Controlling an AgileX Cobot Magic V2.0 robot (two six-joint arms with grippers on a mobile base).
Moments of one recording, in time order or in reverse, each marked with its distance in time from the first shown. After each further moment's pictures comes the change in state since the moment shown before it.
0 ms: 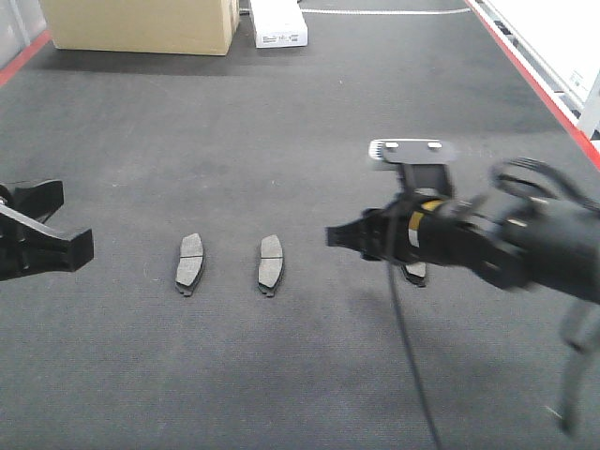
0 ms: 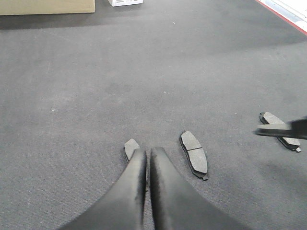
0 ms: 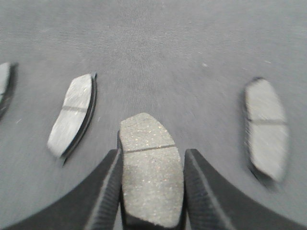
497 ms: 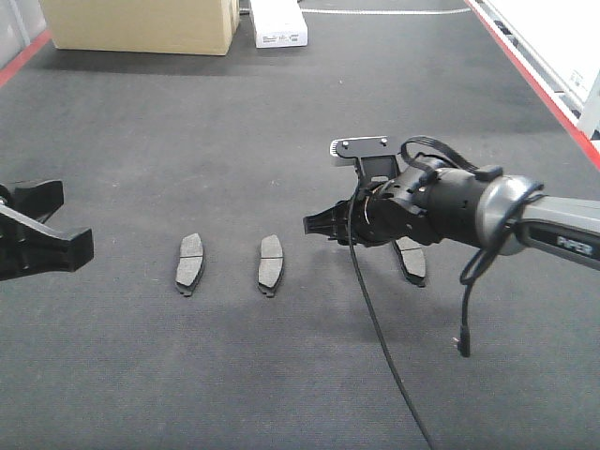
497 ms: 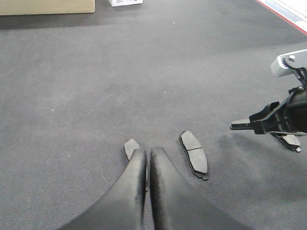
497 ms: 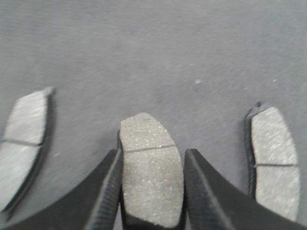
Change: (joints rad) left arm 0.000 0.000 0.000 0.000 0.000 0.000; right arm 0.000 0.274 -0.277 -0.117 0.148 0.059
